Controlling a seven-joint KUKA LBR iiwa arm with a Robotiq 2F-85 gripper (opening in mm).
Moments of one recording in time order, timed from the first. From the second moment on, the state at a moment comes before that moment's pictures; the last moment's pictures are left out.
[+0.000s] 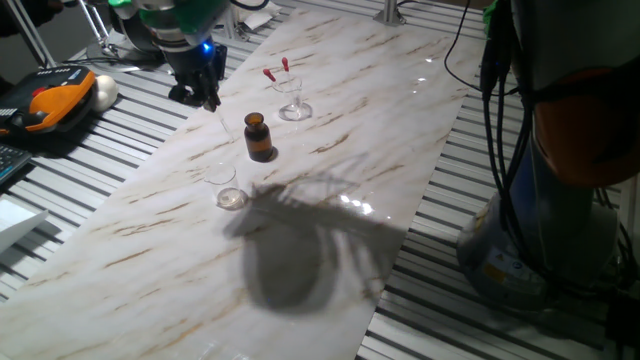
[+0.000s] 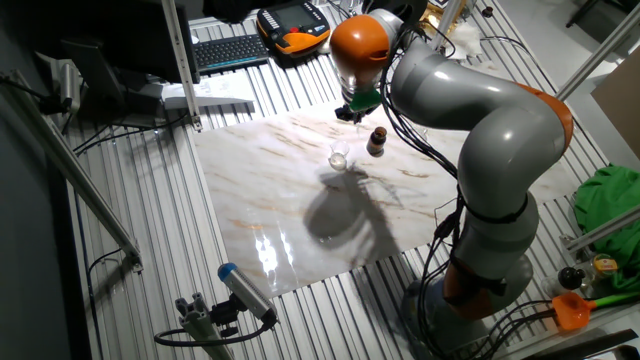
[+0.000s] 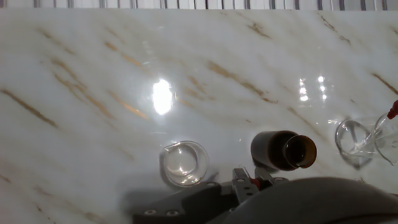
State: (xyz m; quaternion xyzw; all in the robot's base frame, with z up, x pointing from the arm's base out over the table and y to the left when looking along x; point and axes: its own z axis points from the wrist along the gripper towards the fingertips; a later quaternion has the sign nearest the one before) arm 0.558 0.087 0.243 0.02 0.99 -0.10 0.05
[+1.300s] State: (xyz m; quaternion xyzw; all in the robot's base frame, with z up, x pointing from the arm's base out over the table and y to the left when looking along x) arm 0.560 0.135 0.201 0.06 0.99 -0.09 0.08
